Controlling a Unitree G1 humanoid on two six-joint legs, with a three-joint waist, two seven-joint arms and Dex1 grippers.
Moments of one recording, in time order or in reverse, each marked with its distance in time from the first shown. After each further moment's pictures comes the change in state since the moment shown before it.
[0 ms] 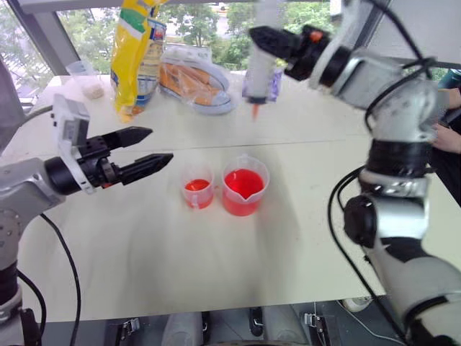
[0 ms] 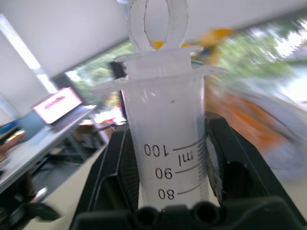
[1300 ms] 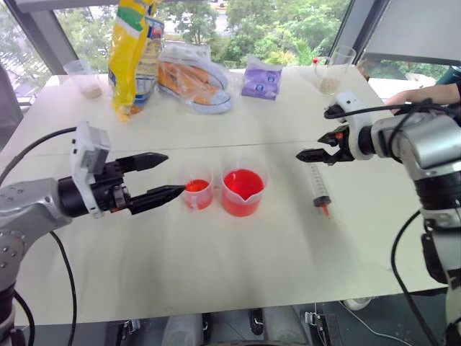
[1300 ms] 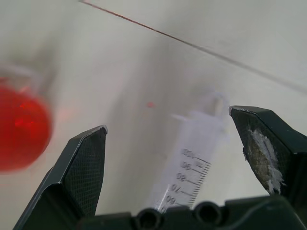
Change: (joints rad) left arm 0.141 0.067 -0.006 -0.104 -0.054 0.003 -0.043; right arm 0.351 -0.493 0.470 -0.307 -0.283 0.004 0.508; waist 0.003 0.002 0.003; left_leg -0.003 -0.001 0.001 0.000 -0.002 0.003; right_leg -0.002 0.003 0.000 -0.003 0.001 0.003
